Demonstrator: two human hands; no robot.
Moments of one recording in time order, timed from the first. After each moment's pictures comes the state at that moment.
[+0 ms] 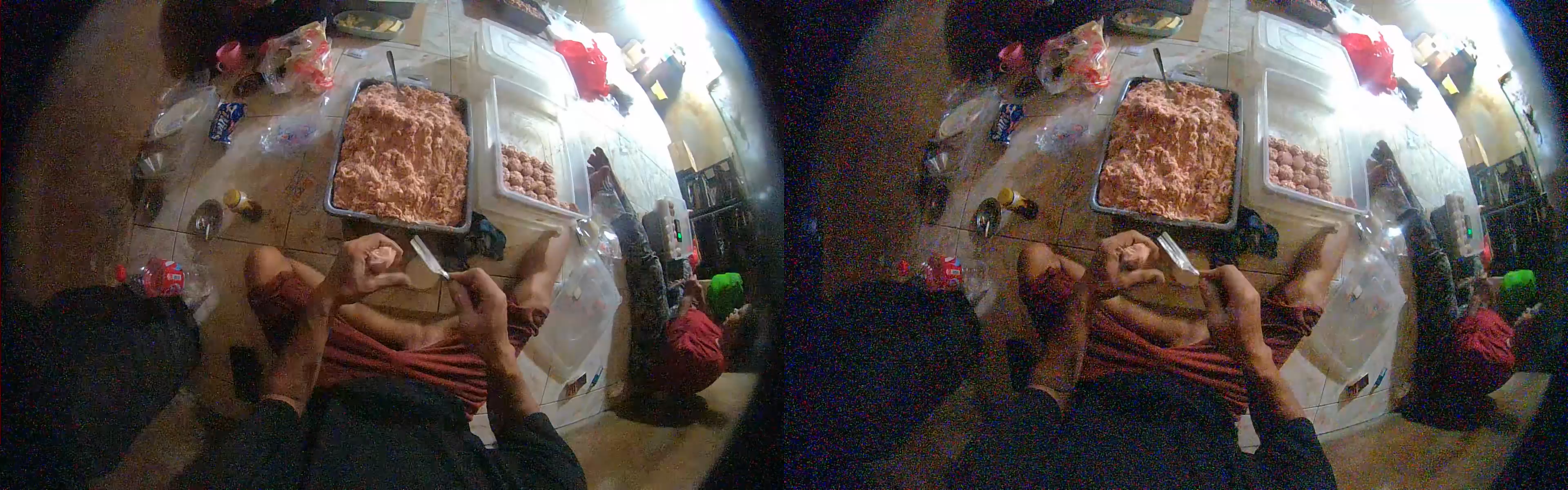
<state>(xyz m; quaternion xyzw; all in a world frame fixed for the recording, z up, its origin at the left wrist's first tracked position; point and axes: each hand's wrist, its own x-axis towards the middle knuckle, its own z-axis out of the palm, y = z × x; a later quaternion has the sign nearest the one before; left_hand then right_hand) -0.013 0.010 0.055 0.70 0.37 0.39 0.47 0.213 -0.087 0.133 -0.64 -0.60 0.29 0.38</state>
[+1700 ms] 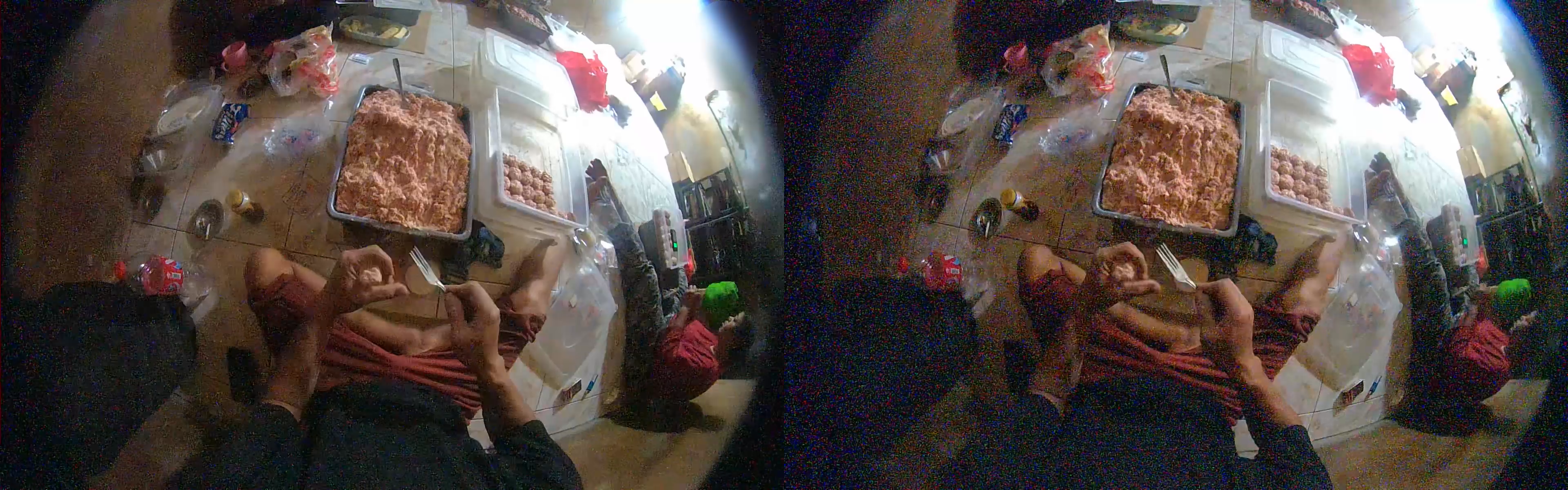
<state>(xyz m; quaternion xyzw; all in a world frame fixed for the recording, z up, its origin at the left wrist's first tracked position) -0.027 -0.001 0.055 0.66 0.34 0.37 0.56 0.199 -0.096 0.120 -0.62 -0.59 0.32 0.41</state>
